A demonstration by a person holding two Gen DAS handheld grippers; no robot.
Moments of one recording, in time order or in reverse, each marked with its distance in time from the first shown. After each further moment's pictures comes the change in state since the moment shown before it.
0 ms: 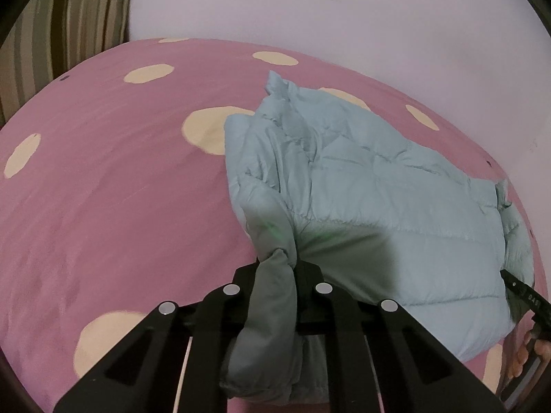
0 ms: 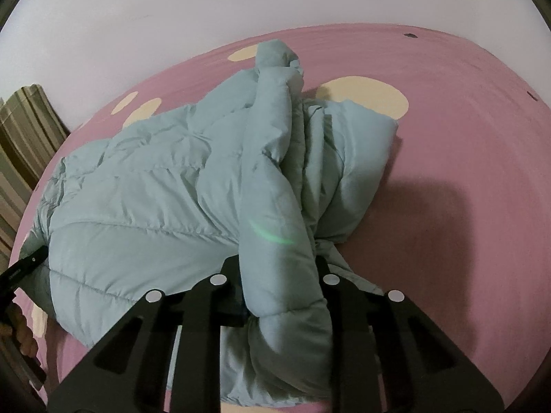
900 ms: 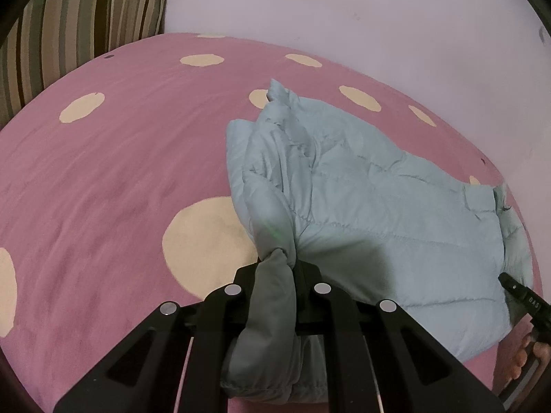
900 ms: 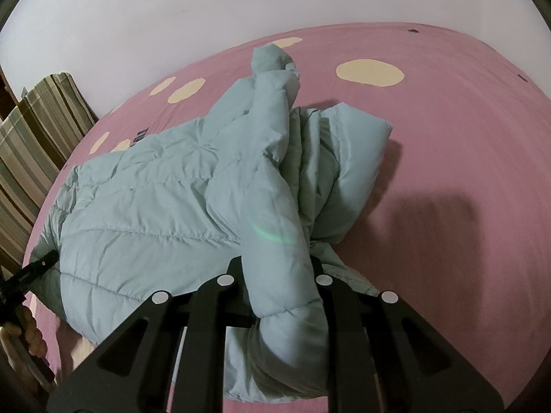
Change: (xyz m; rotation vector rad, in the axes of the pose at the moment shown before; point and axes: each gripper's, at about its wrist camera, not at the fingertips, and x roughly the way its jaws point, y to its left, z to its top) left arm -0.076 0.035 -0.061 -0.050 -0.010 0.020; right arm -0.055 0.017 -0.058 -0.008 0.004 0.070
